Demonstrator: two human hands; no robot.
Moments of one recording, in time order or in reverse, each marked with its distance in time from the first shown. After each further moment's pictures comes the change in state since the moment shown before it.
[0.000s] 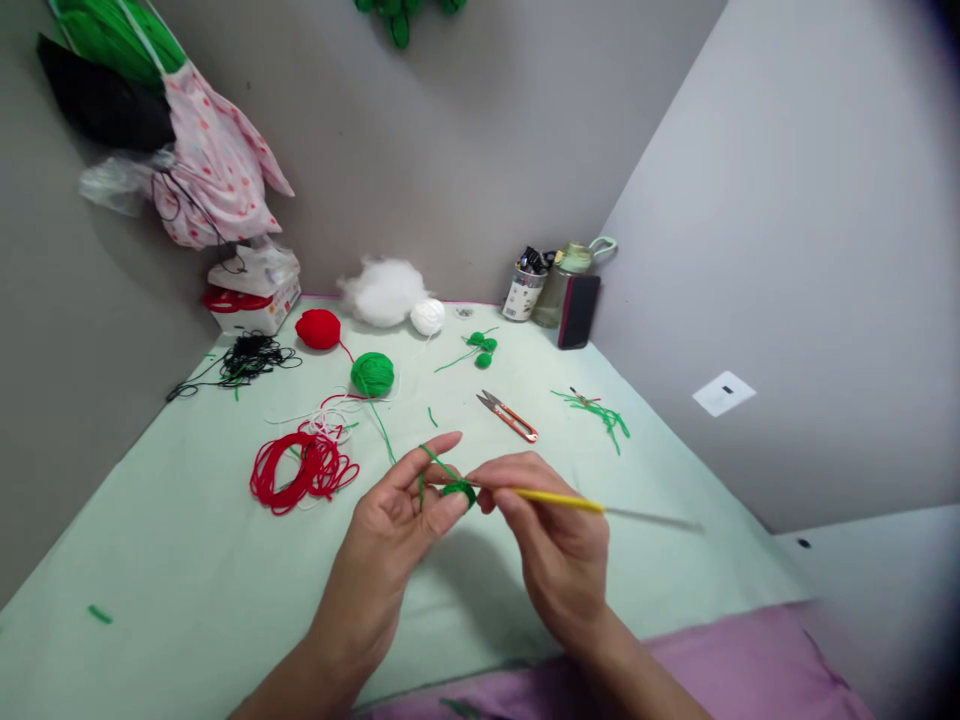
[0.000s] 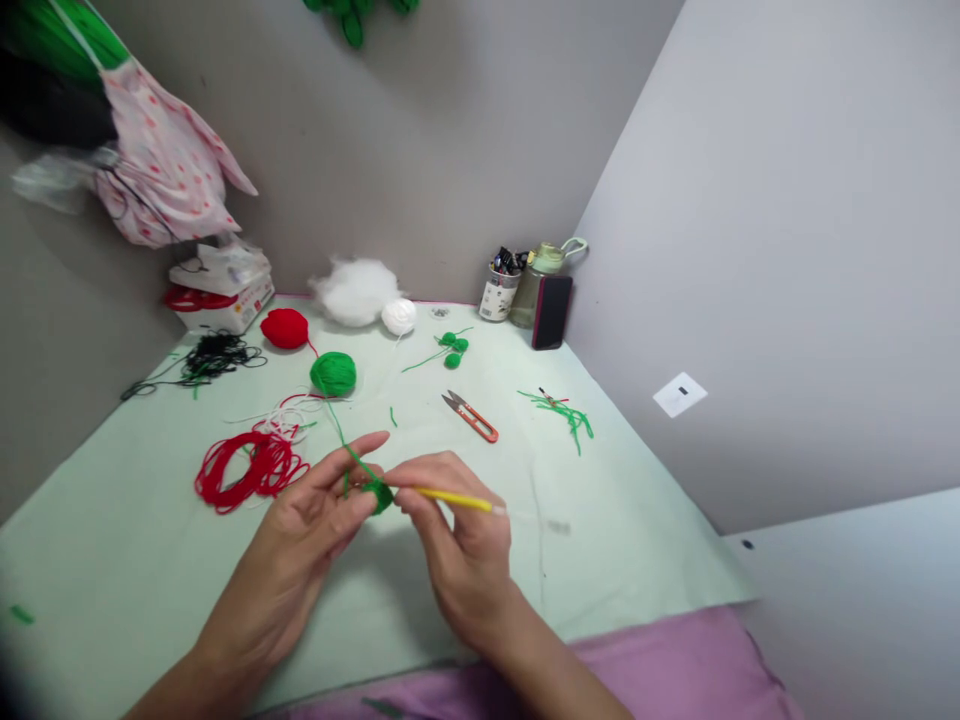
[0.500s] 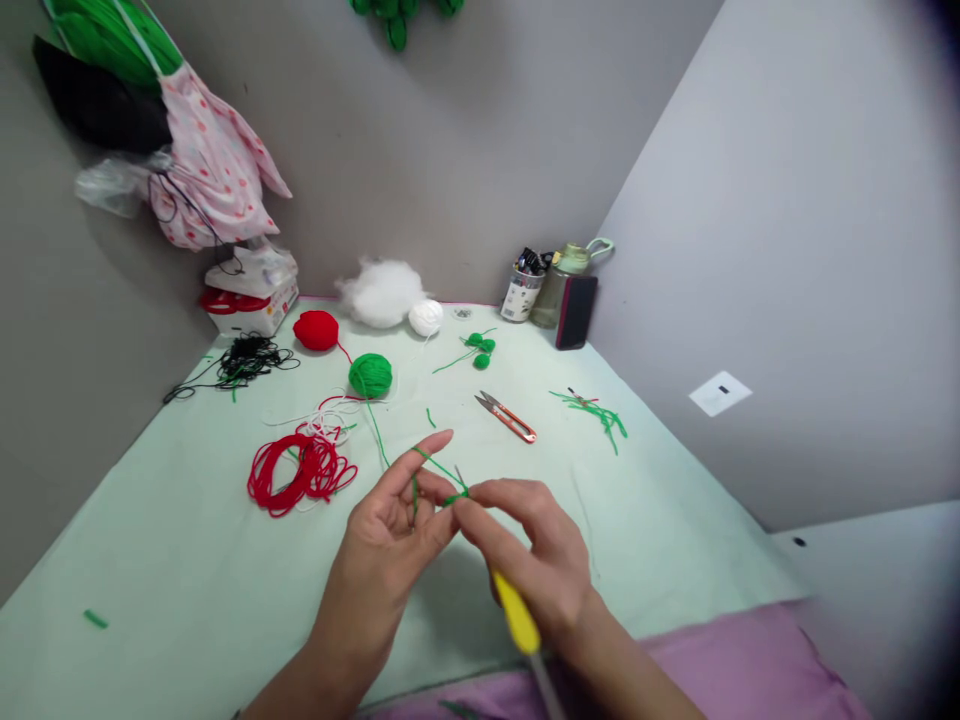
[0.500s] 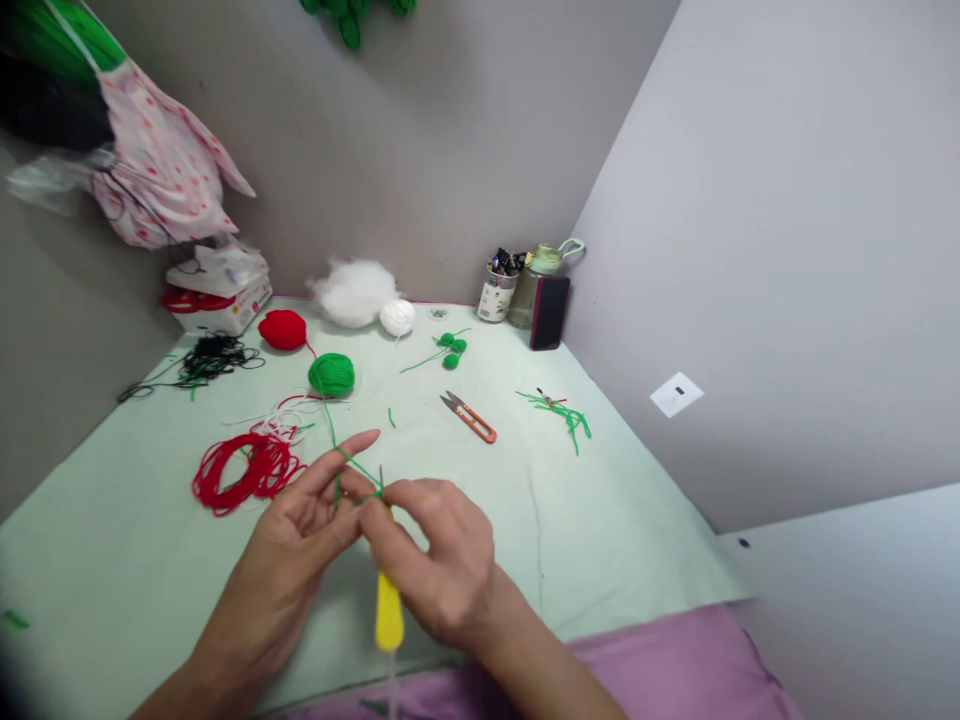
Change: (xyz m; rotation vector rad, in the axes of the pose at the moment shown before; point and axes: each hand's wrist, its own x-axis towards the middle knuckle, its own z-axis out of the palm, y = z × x) left_hand -0.004 0.000 -0.004 0.060 0.017 0.004; right_hand -0.009 0.005 -0.007 -0.393 -0.150 -0.384
